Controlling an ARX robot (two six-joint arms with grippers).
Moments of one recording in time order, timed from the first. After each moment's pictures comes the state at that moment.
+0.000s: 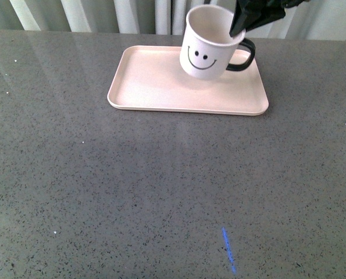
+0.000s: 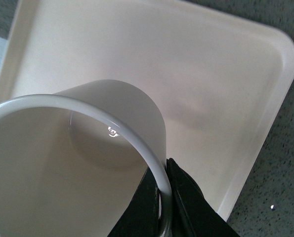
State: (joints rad) left arm 0.00 0.02 0.01 0.00 0.00 0.00; right arm 0.11 2.36 2.14 -0.78 -0.16 -0.03
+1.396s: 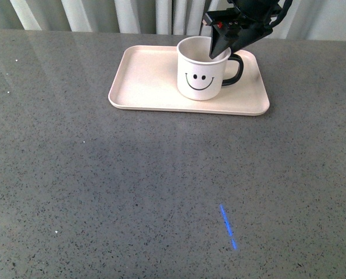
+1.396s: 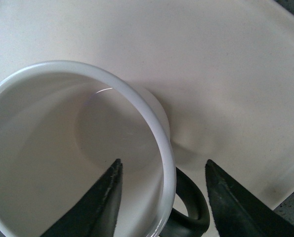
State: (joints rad) left arm 0.00 0.02 0.01 0.00 0.00 0.00; right arm 0.10 2.83 2.89 -1.22 -0.20 -0.34
